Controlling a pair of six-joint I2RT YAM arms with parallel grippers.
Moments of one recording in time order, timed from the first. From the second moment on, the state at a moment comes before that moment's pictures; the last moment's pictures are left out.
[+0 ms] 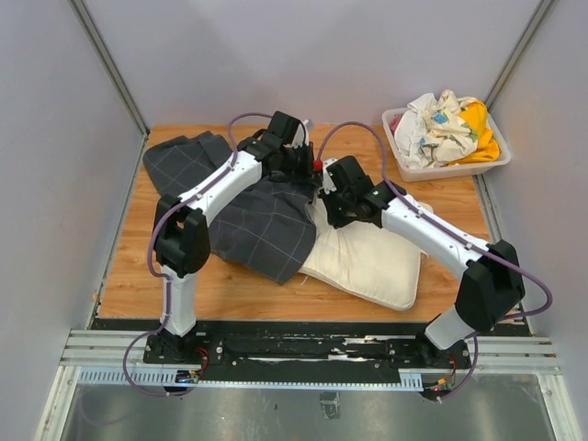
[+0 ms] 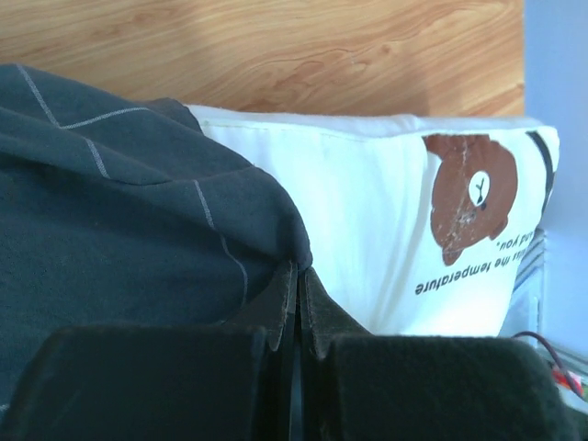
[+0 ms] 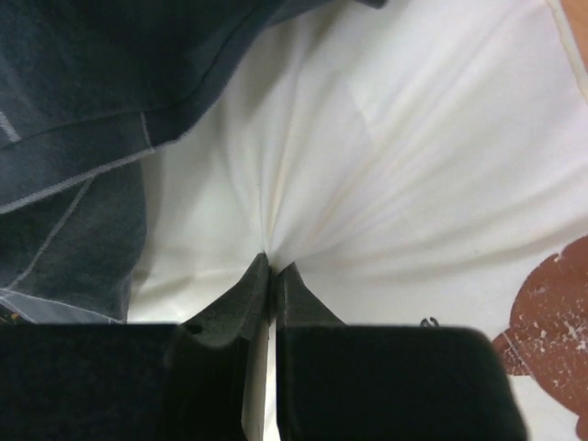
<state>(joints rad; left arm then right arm) -0.55 2.01 1.83 -0.61 0.34 -0.52 0.68 1.56 1.30 -0.64 0.02 0.13</state>
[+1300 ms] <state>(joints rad) -0.29 1.43 1.25 -0.47 -0.05 -0.64 0.51 1.58 1.19 -0.67 0.00 0.13</state>
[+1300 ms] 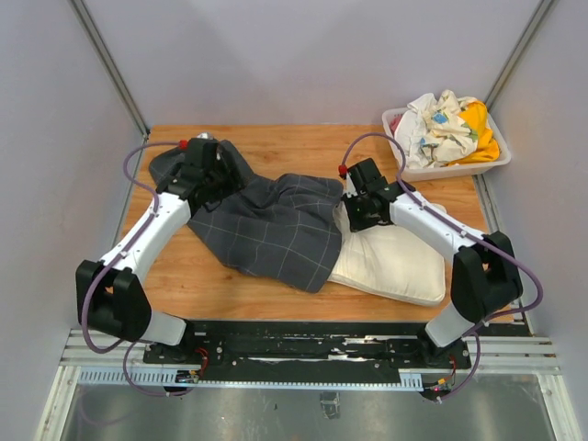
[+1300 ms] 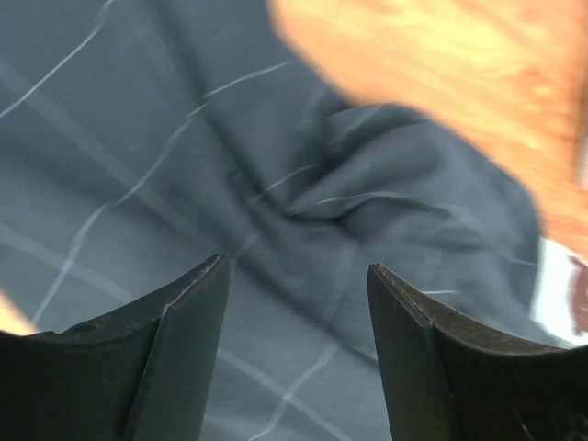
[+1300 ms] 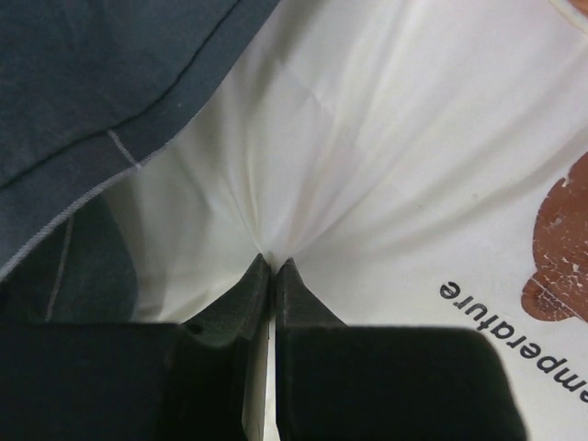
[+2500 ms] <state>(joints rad) 0.01 1.56 0.90 -0.34 -0.15 -0.77 0.48 1.62 1.23 -0.69 -0.02 0.16</state>
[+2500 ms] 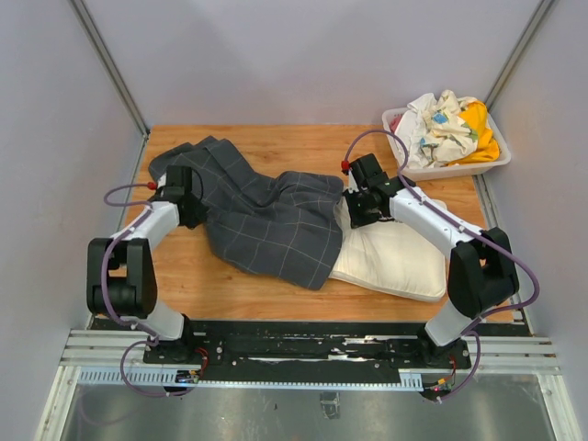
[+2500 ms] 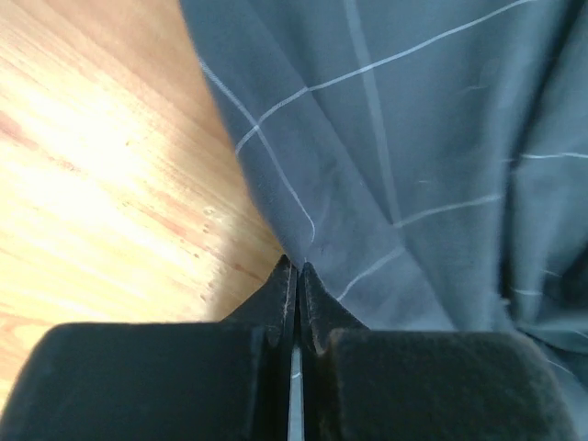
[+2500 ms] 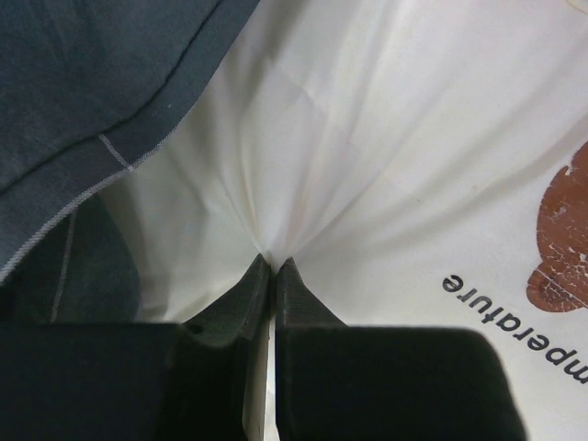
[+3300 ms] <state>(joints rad) -0.12 1.41 1.17 -0.56 -0.13 -0.66 0.48 1.62 1.23 -0.68 -0.03 0.17</state>
